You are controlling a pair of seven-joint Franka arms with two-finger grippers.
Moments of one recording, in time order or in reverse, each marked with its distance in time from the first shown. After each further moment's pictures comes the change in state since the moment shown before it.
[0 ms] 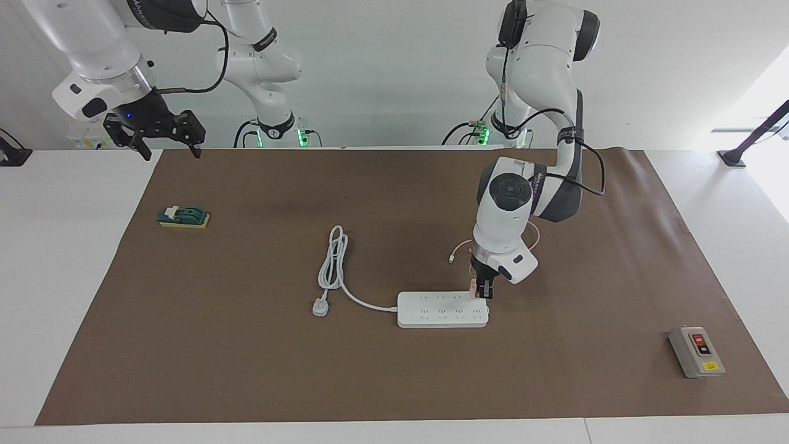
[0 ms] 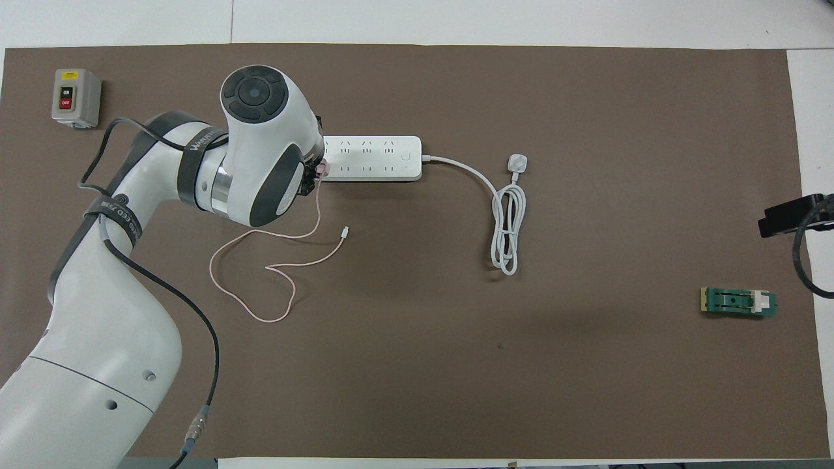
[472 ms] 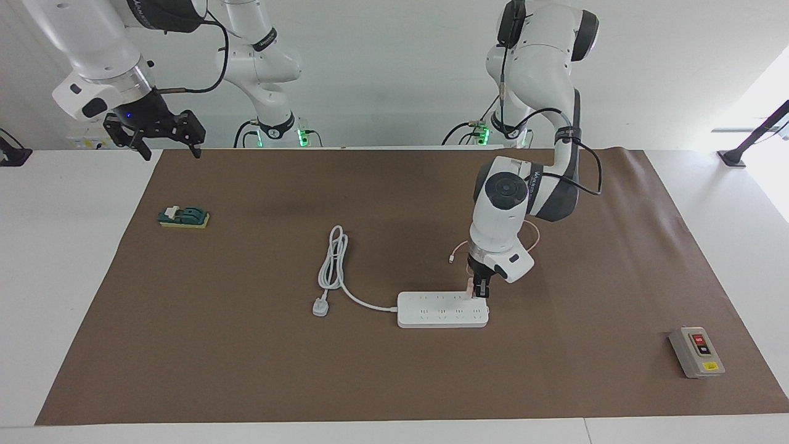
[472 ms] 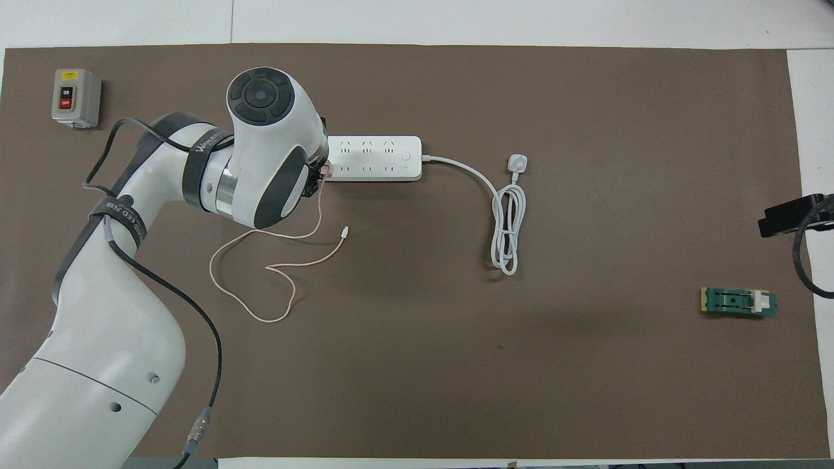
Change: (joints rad) left arm -0.007 0.000 -0.002 0.000 0.002 0.000 0.002; right arm 0.000 0.000 0.000 0.000 0.000 0.000 0.000
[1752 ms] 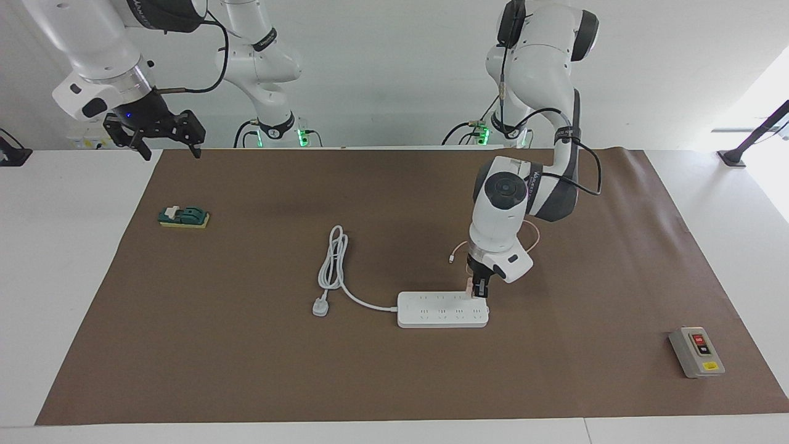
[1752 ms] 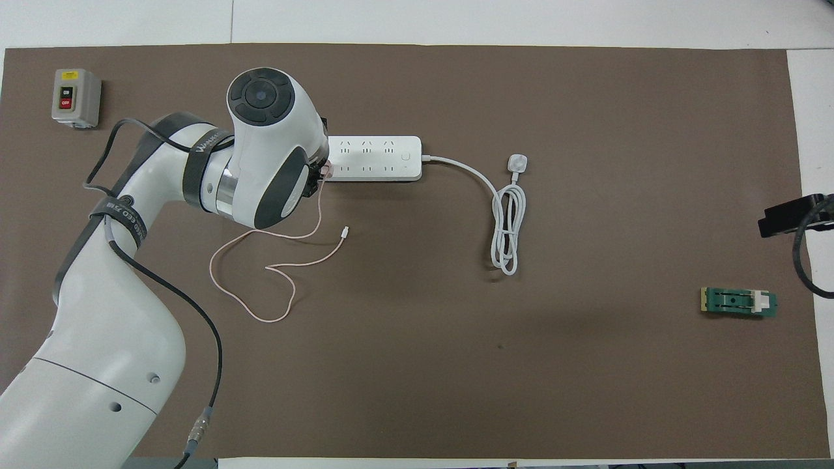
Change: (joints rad) left arm 0.001 0.000 0.000 -0.001 0.000 0.004 0.023; right arm 0.000 0.000 0.000 0.000 0.000 0.000 0.000
